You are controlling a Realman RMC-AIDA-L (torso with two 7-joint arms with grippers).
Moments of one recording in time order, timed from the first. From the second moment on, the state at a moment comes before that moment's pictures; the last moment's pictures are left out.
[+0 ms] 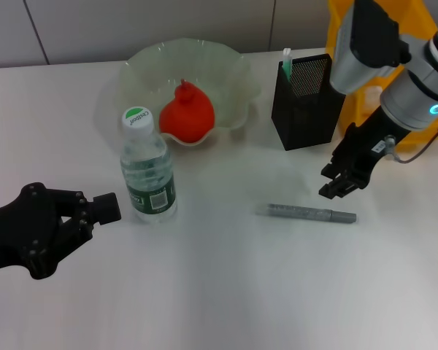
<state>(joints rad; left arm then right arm) -0.31 -2.05 0.89 0.78 1.63 1.88 -1.44 0.92 2.00 -1.03 -0.76 -2.70 -1.51 1.88</state>
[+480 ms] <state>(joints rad) -0.31 -2.05 0.88 0.78 1.63 1.88 -1.43 0.95 2.04 -1.12 -0.75 -2.70 -1.47 1.85</state>
